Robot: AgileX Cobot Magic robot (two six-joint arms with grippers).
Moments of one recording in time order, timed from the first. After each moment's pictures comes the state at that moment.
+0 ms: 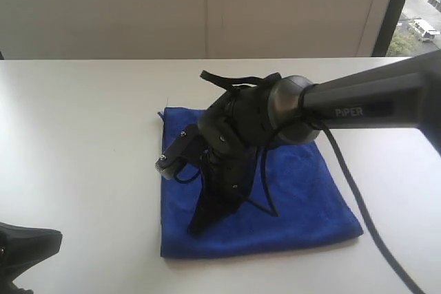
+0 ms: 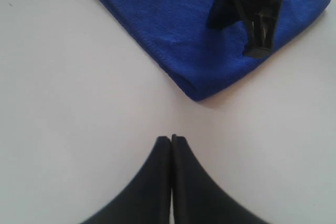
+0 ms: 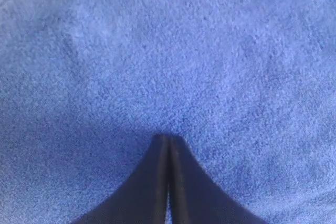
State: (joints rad) left arm -0.37 0.74 -0.24 -0.96 0.41 0.94; right arm 0.63 2.03 -1.30 -0.19 0.72 -0.09
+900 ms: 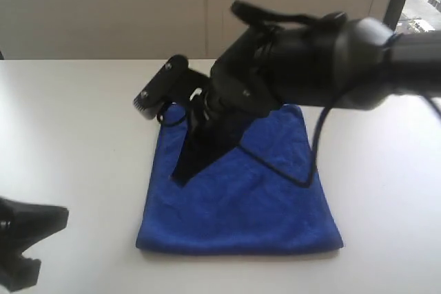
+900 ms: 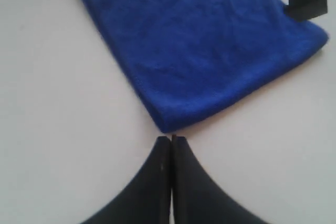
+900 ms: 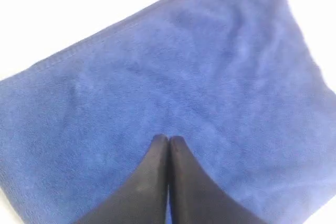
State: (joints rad) left arm -0.37 0.79 -0.31 -1.01 0.41 0.98; right arm 0.65 1.78 -1.30 -0.27 0.64 -0.09
